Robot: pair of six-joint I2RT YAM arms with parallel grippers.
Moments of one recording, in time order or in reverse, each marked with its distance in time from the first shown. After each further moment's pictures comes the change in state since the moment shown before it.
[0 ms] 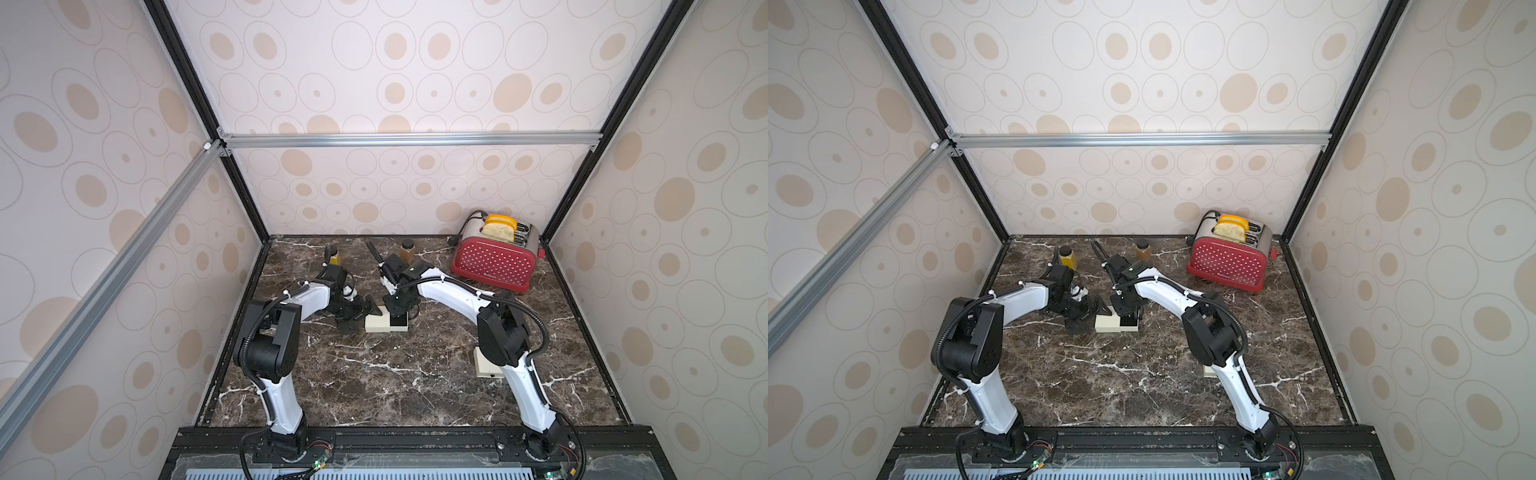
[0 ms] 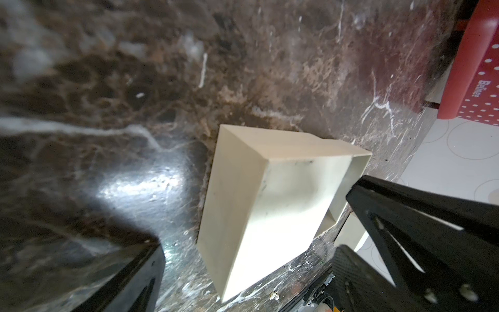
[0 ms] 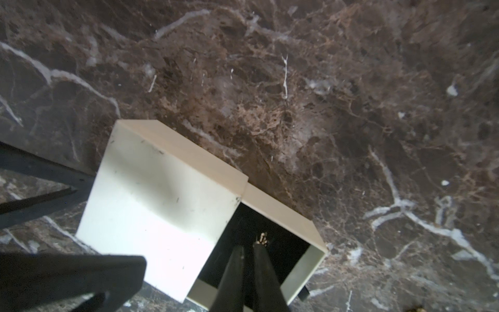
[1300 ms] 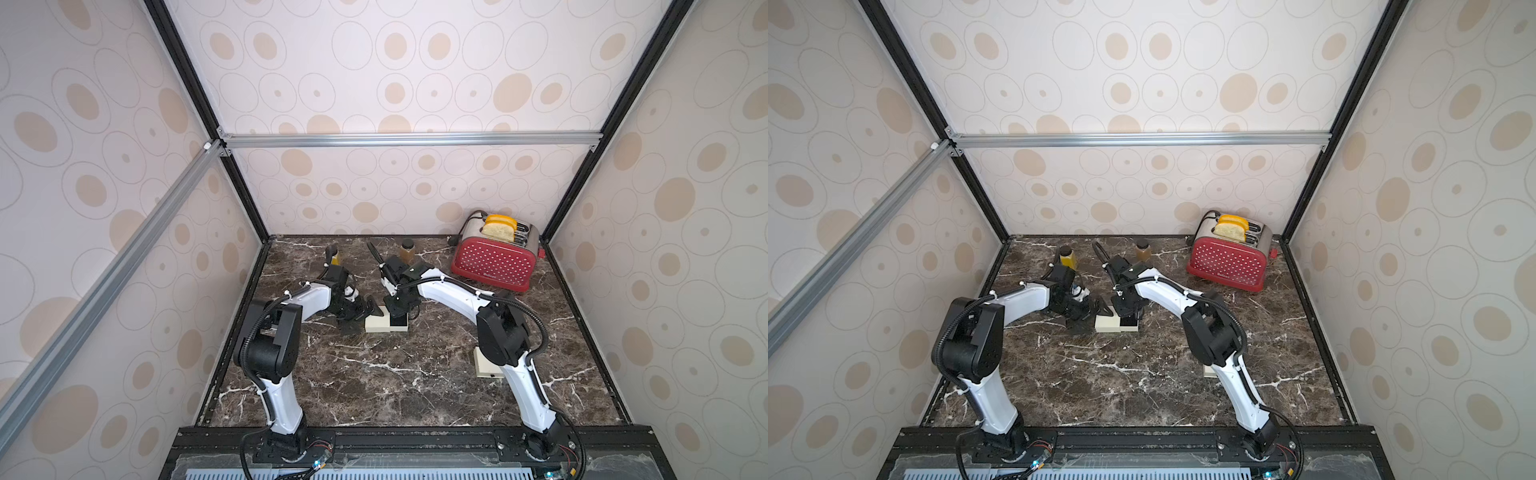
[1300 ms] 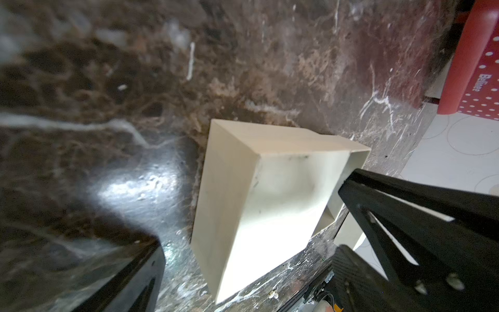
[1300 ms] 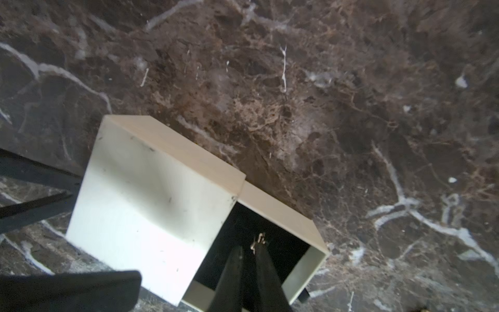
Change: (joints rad) left arm -0.010 0.000 -0.004 0.005 0.006 0.000; right arm -0.004 0.006 -0.011 0.002 -0.004 0.003
